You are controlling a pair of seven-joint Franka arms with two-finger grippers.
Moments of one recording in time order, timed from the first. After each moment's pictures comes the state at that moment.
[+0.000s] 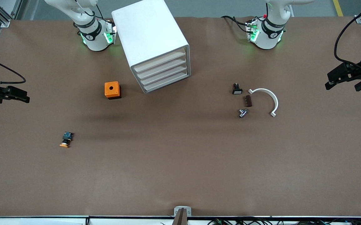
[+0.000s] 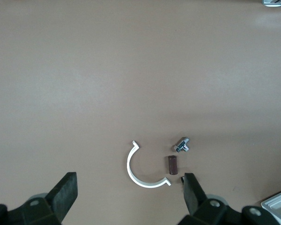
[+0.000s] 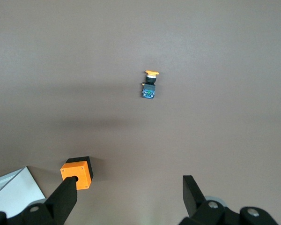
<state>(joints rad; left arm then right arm) -0.01 0.03 -0.04 -1.49 -0.05 1.60 0.00 -0.04 0.19 -0.02 -1.41 -0.02 1.49 -0.08</state>
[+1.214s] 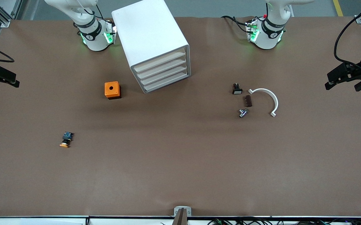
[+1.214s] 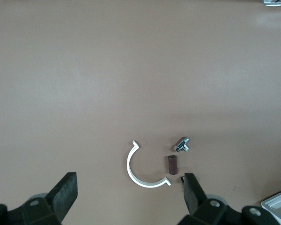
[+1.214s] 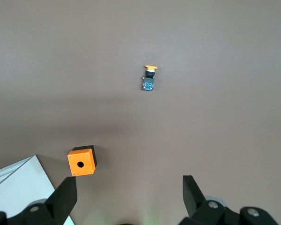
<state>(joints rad) -0.01 0.03 -0.04 -1.49 -0.05 1.60 0.00 -0.04 0.09 -0.02 -1.39 -0.02 1.40 -0.08</state>
